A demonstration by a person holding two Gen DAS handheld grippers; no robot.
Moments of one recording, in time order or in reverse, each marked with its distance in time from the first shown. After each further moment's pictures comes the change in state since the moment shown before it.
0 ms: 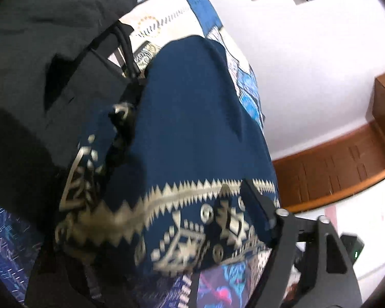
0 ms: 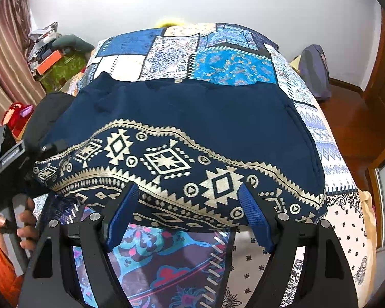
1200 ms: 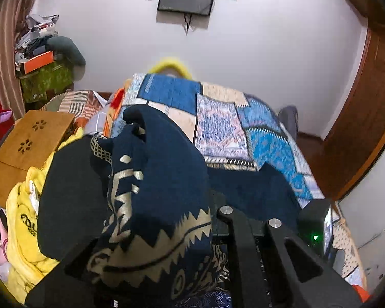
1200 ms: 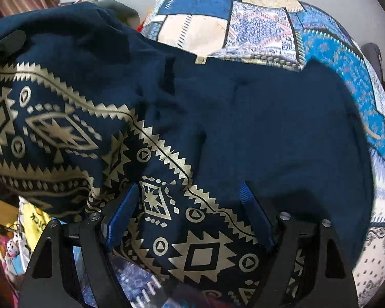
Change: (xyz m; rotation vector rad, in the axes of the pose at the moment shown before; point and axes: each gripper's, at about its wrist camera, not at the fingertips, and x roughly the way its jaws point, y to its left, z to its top) left arm -0.123 -0.131 0.034 0.627 -0.234 0.368; right arm 0.077 0.128 0.022 -0.122 0.179 0.225
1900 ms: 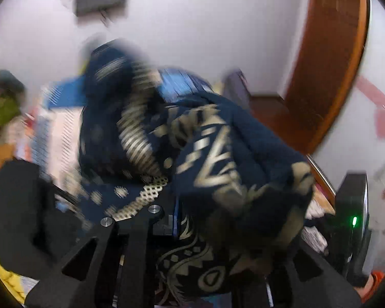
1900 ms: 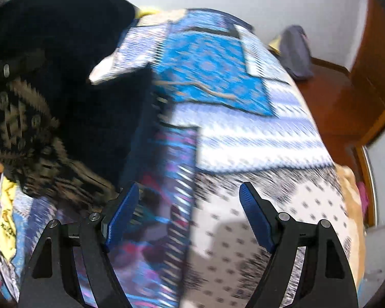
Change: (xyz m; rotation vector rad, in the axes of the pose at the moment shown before) left arm 0.050 -0.188 -0.044 0.265 0.154 -0.237; right arm -0.111 -0.143 -0.085 0.236 -0.084 -0.301
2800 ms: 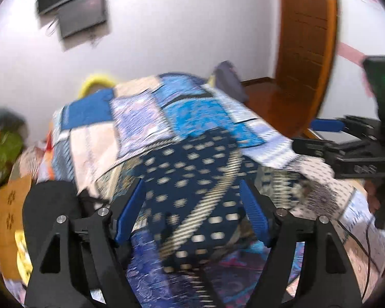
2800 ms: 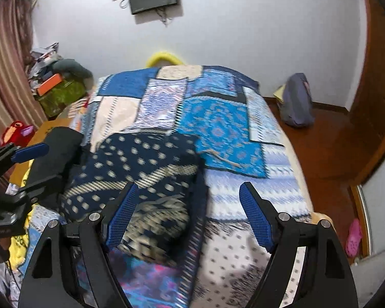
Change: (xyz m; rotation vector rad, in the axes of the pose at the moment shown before) left arm -0.066 0.055 -0.018 0.173 -0.028 0.070; right arm -0.077 0.047 0.048 -0.117 -0.245 0.078
